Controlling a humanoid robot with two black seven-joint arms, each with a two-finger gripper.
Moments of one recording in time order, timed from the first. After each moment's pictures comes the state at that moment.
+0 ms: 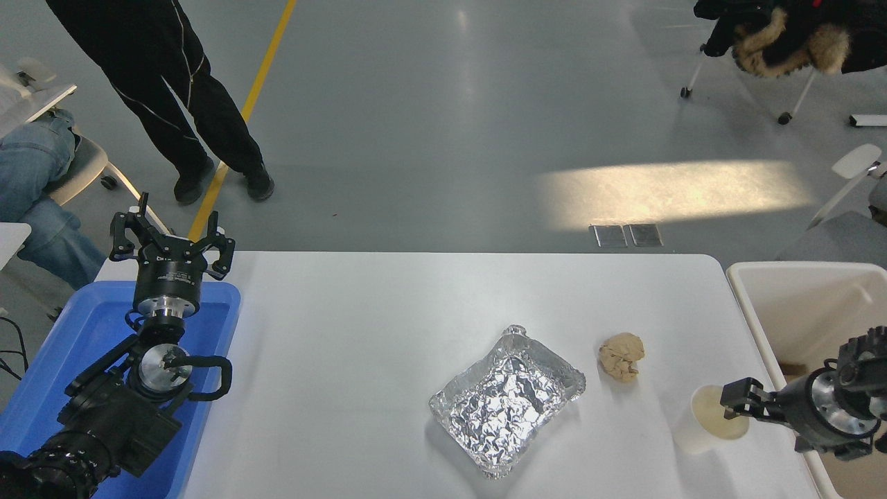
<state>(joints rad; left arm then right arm) -0.61 0.19 -0.97 -0.40 -0.12 -0.55 -0.56 1.36 -0.67 -1.12 1.32 -0.21 0.09 -0.08</state>
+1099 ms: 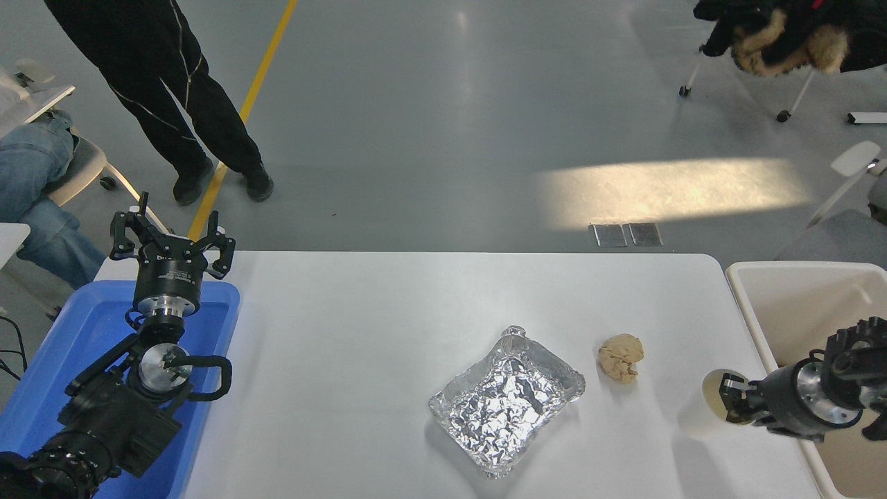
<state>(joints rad) -0.61 0.19 -0.97 -0.40 -0.12 -0.55 -0.56 1.72 -0.73 -1.22 1.59 -0.20 0.15 -0.08</state>
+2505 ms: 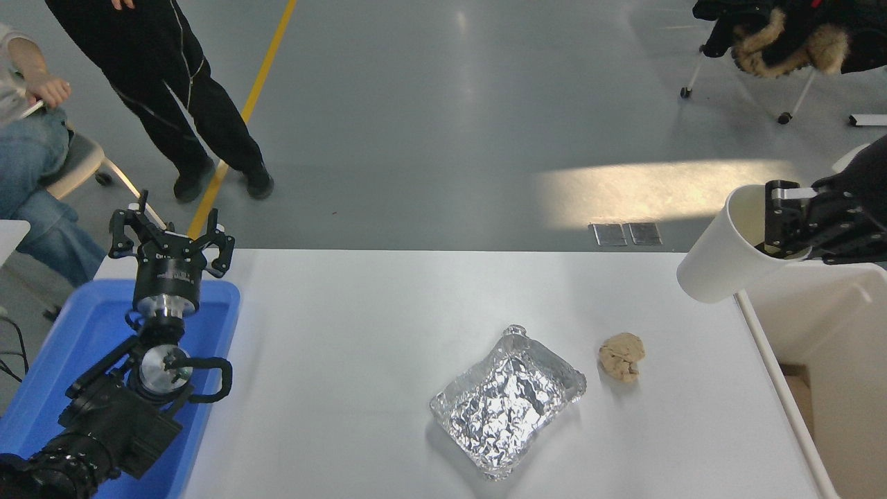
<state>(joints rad) -0.61 0.19 -0.97 -0.40 -0.12 -0.55 -0.56 2.40 -0.57 -1.55 1.57 -0.01 0.58 -0.08</state>
